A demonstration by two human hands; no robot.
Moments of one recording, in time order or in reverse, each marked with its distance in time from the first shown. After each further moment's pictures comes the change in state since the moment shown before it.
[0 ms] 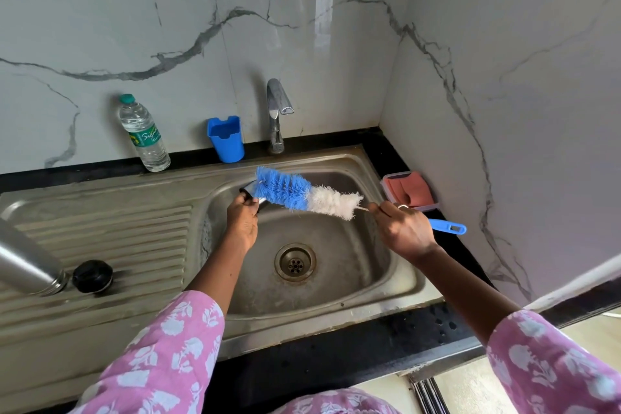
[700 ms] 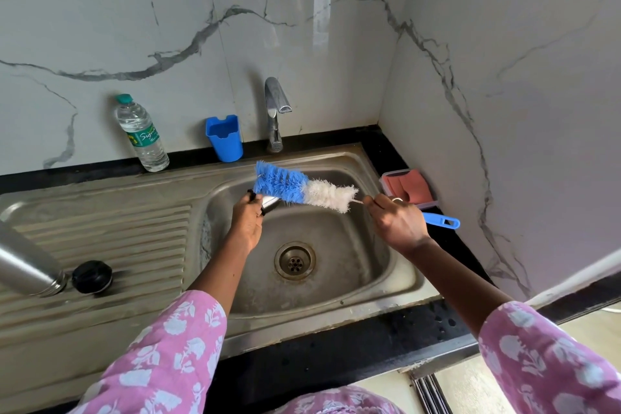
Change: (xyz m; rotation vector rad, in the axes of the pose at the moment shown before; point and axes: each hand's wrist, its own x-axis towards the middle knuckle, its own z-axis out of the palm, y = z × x) left_hand -0.002 -0.004 0.003 -0.027 -0.058 -0.021; right_hand 0.016 -0.007 -0.003 -0.027 -0.052 0.052
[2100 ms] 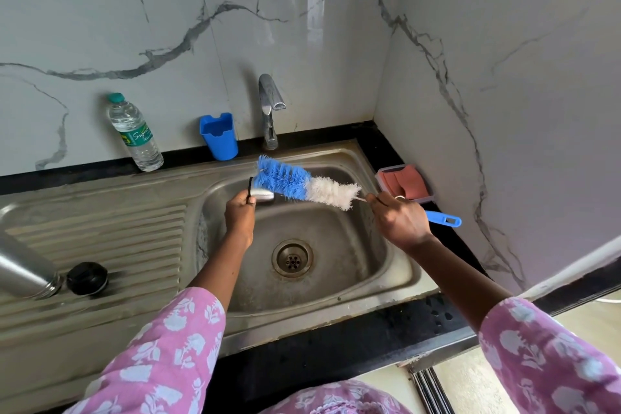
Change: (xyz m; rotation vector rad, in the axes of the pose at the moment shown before) left_hand 0.009 -0.010 -0.004 0.413 0.127 0.212; right_hand -0.010 0.007 -0.002 0.018 0.014 0.030
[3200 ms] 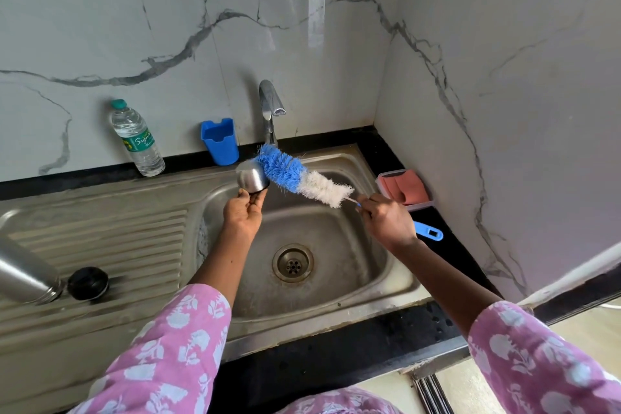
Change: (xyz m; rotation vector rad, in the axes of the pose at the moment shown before) left_hand 0.003 0.042 0.005 -1.146 -0.008 -0.434; right_hand 0.011 -0.018 0.014 0.245 -0.072 0.275
